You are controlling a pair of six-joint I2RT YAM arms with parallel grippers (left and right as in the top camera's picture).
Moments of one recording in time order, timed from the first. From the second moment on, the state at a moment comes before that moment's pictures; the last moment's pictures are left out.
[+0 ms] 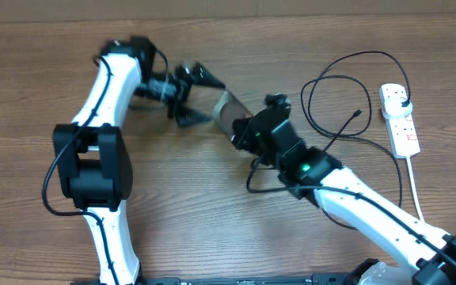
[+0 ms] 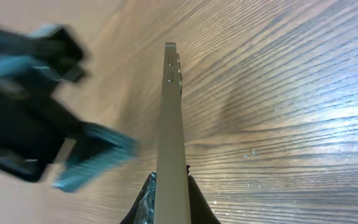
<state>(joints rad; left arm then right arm) -0.06 2.21 1.94 -1.39 1.19 -0.36 0.65 1.46 0.94 -0.13 0.02 1.06</state>
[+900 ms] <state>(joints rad) -0.05 1.54 2.14 -1.63 0.21 -0.37 0.41 1.46 0.94 -0.20 -0.33 1.12</state>
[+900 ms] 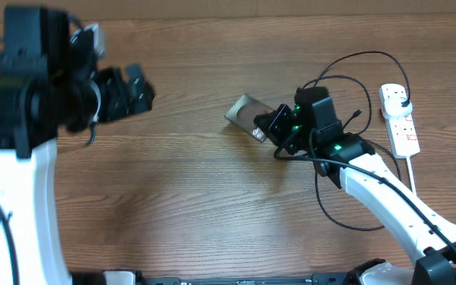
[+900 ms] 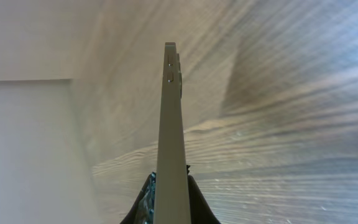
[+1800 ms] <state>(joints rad) -0.19 1.54 0.78 0.26 0.99 -1.63 0.42 1.46 0.94 -0.15 -0.38 1.46</state>
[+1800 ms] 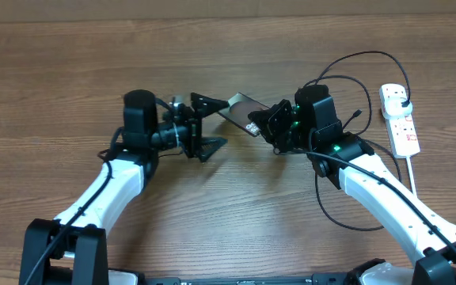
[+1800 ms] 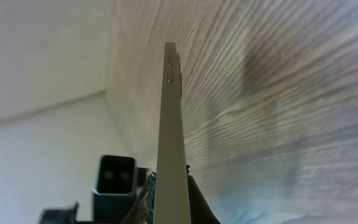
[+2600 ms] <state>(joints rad) -0.20 1.54 0.77 0.25 0.96 -1.74 0.45 1.46 0.94 -0.16 -0.62 1.69</state>
